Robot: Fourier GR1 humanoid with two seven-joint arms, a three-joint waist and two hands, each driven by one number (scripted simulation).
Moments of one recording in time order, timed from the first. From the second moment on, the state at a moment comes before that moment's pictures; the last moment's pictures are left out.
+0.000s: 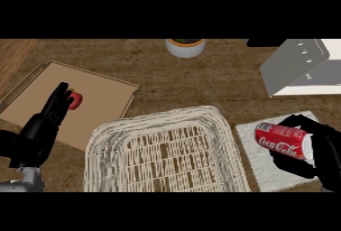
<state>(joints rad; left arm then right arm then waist) -0.04 0.31 -0.01 -1.67 0.11 0.04 0.16 0.09 -0.24 -0.01 -1.88 0.78 -0.09 0.11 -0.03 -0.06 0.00</state>
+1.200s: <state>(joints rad) -0.08 0.29 0.00 -1.66 0.10 -0.01 0.16 -0.43 -0.31 -0.33 -2.10 0.54 0.08 0.59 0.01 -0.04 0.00</state>
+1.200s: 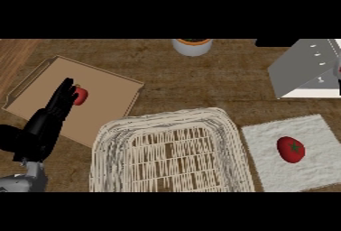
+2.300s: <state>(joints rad) -0.12 0.28 0.00 -1.65 0.09 -0.02 0.18 -0.64 -0.70 -0.31 -1.59 0.79 0.00 0.26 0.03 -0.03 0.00</state>
